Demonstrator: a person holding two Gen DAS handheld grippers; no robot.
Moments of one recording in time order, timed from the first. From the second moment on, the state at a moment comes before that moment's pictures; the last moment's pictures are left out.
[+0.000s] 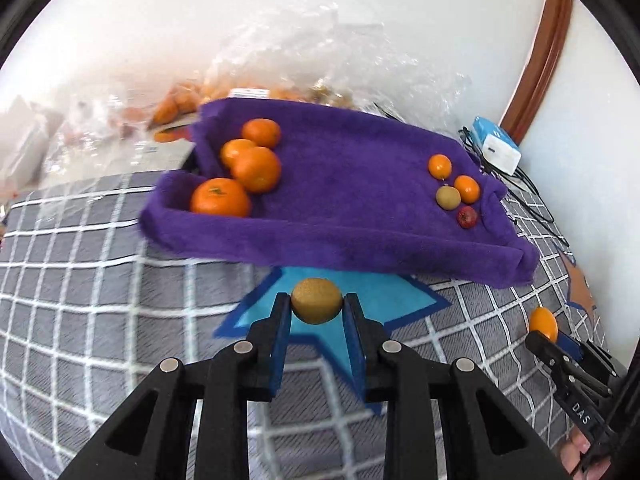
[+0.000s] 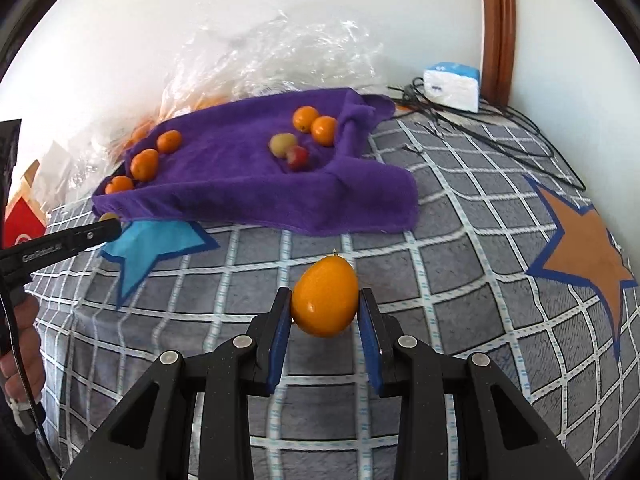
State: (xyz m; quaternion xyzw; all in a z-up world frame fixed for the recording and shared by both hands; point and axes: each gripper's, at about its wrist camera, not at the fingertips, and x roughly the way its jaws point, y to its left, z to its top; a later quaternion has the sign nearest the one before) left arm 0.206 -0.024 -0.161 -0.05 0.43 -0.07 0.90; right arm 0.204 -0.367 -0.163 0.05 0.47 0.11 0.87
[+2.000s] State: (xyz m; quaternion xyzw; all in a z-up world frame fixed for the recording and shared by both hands) left arm 0.237 0.014 -0.108 -0.08 0.38 -0.05 0.92; right arm 0.287 -0.353 -0.101 0.07 0.41 0.09 0.91
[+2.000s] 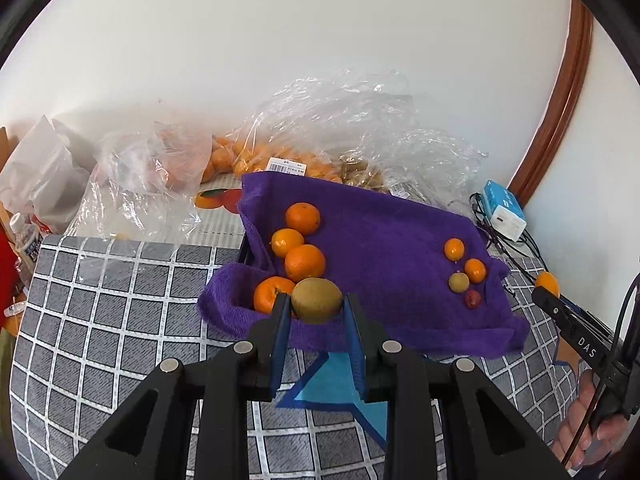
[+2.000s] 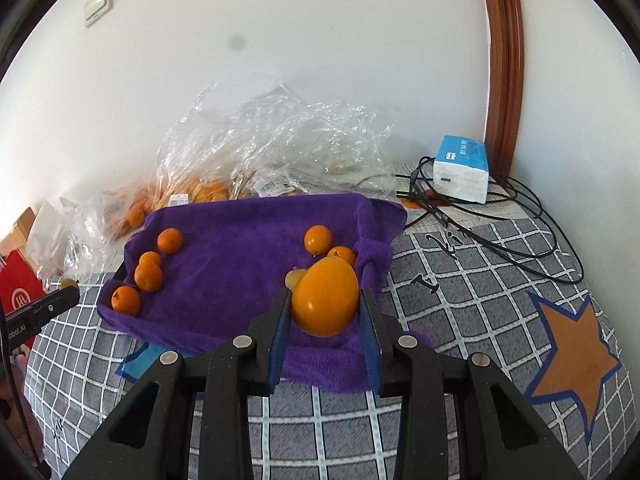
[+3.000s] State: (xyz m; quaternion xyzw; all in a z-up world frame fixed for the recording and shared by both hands) left arm 0.306 -0.017 -0.173 -0.07 0.42 -0.06 0.90; right arm 0.332 -0.312 -0.178 0.03 0.49 0.13 0.86
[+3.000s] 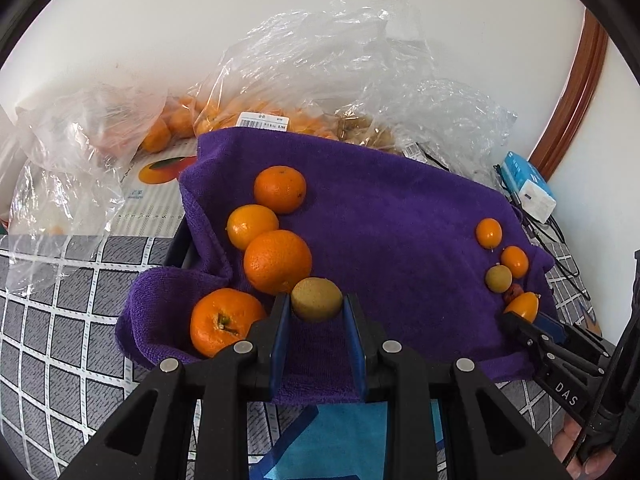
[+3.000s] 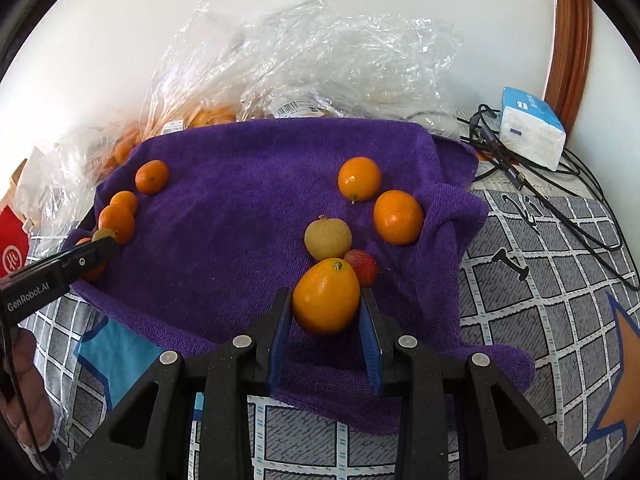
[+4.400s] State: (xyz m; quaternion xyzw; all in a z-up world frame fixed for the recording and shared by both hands) left arm 0.189 -0.001 -0.102 -0.04 0.37 -0.04 0.93; right arm 0.260 -0.329 -0.102 0.05 0.46 0.12 0.88
